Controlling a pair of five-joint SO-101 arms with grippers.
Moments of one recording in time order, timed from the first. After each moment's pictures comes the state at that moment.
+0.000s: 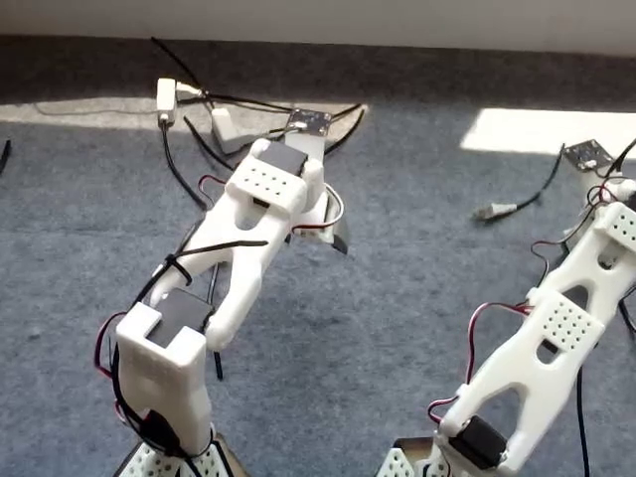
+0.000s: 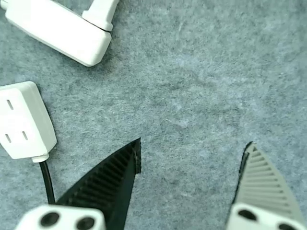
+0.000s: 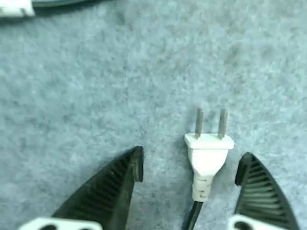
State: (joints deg) left arm 19.1 20.0 -7.7 79.4 16.8; right arm 37.7 80.2 -95.2 97.5 58.8
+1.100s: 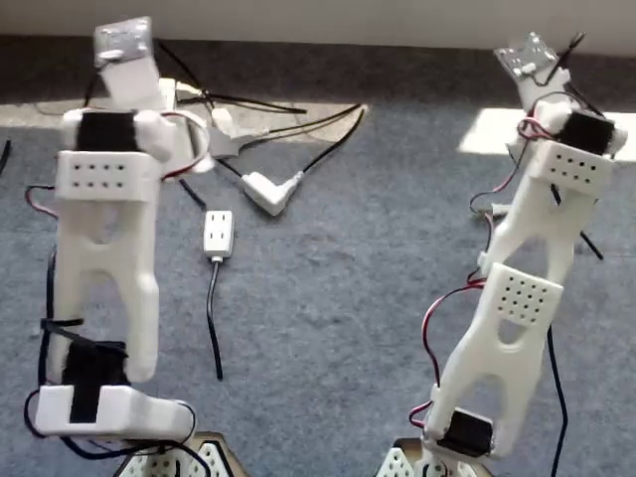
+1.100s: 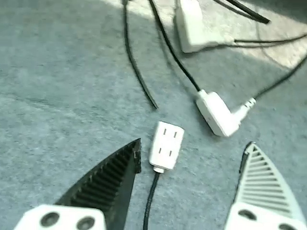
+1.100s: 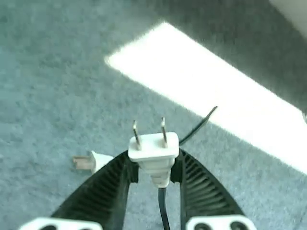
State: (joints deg) left arm -7.9 -2.5 -12.0 85.5 16.7; right arm 14.9 57.3 -96.1 98.9 47.5
